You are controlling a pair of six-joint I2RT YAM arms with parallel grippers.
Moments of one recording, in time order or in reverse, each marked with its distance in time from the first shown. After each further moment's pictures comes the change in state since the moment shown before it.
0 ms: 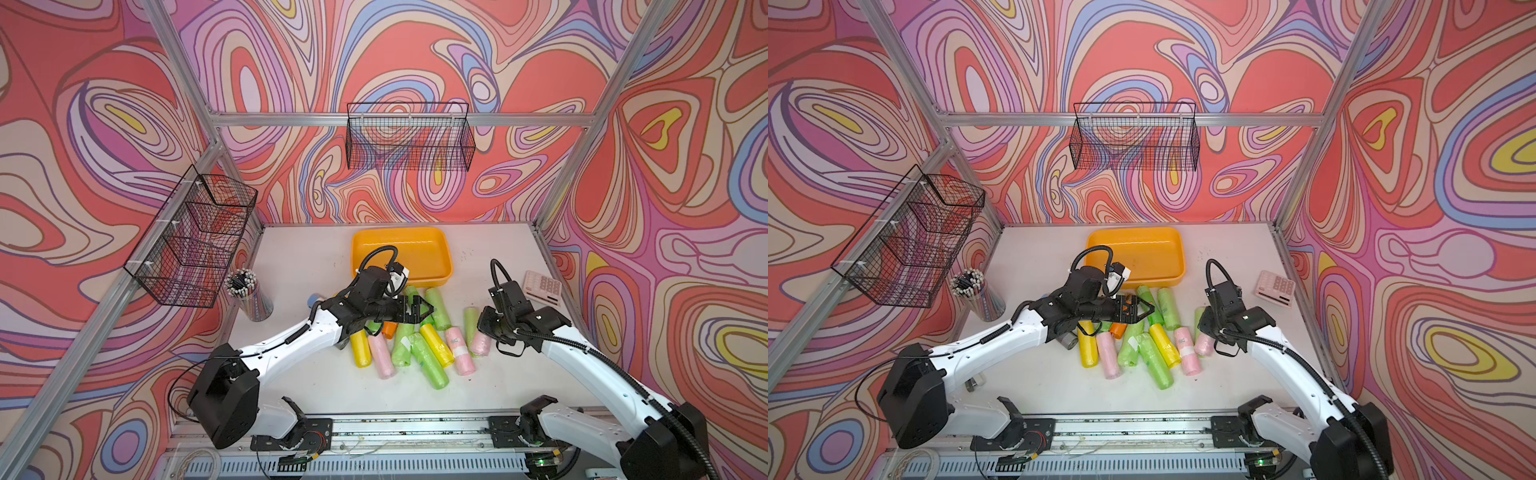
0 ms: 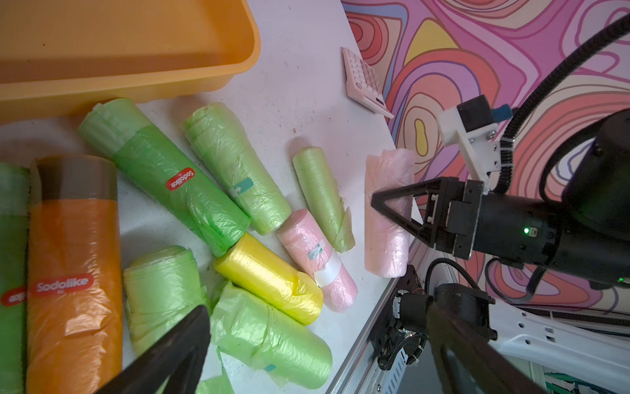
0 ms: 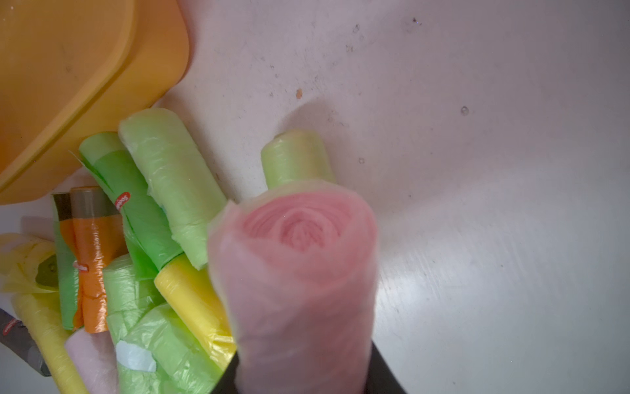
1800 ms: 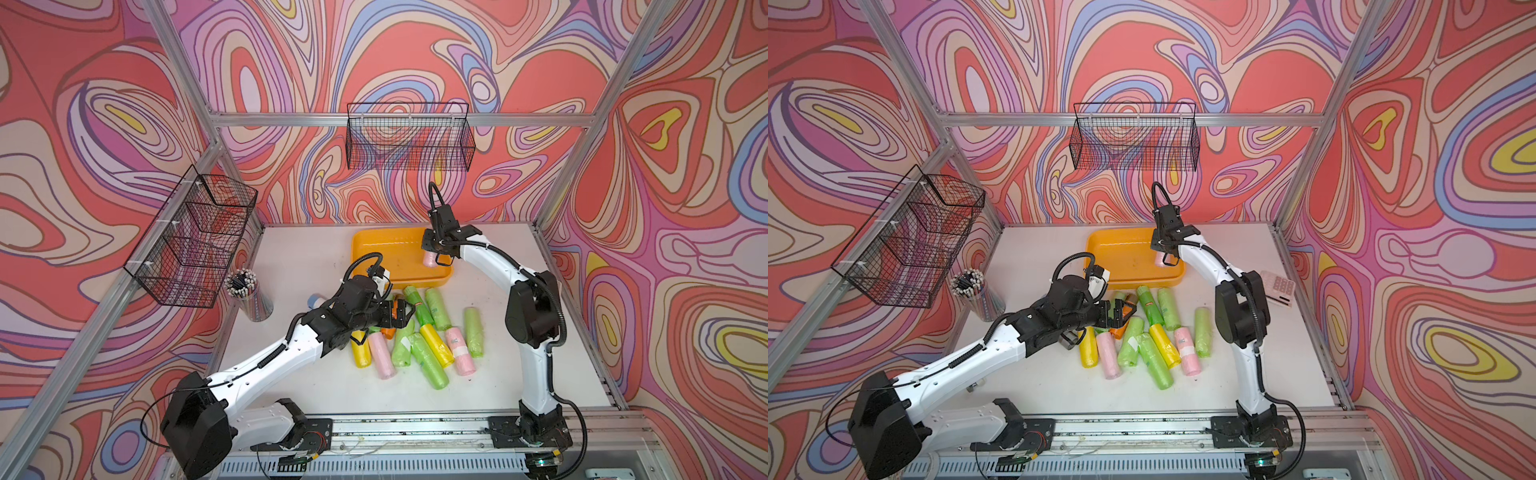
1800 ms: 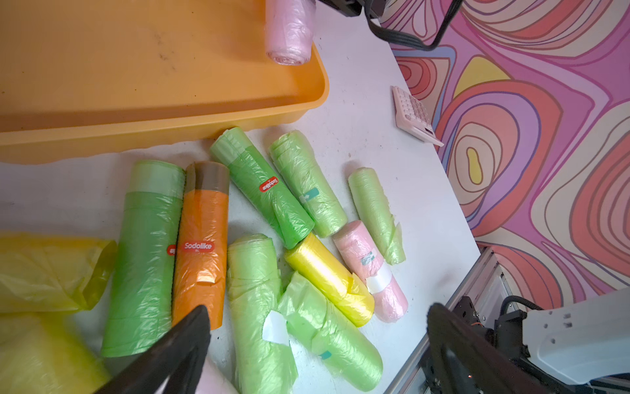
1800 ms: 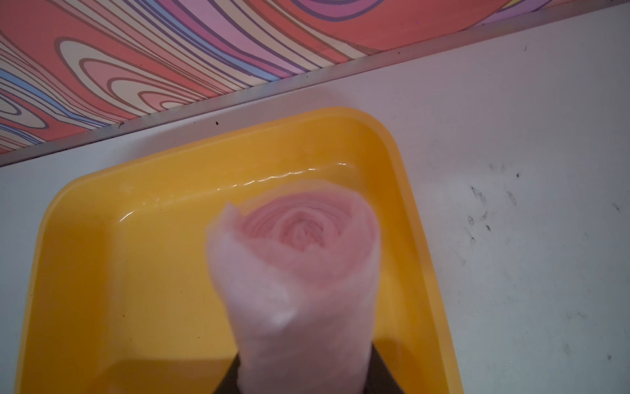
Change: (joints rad) left arm 0.000 -0.185 -0.103 -0.076 -0.243 0.043; right arm 0.037 1.054 1.102 0.179 0.124 -0.300
